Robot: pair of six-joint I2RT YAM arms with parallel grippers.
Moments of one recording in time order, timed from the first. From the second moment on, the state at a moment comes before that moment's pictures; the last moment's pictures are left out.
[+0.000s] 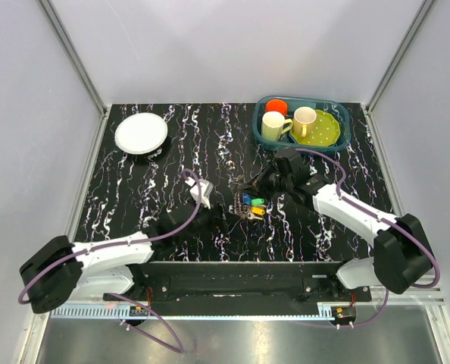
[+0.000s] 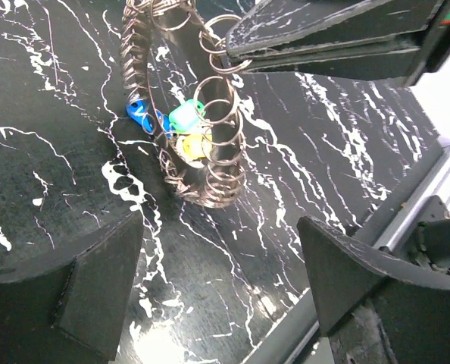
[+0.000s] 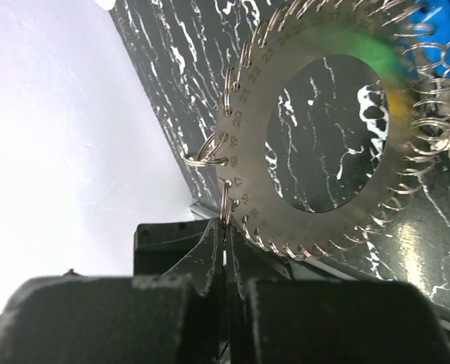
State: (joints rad) left arm -0.95 1.08 0.37 0.43 -0.12 -0.57; right arm 0.58 1.38 0.90 -0.18 -0.31 1.33
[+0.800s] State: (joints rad) left arm -0.99 1.39 0.52 0.49 -0.29 -0.41; right arm 0.58 1.37 0.86 -0.02 -0.39 1.41
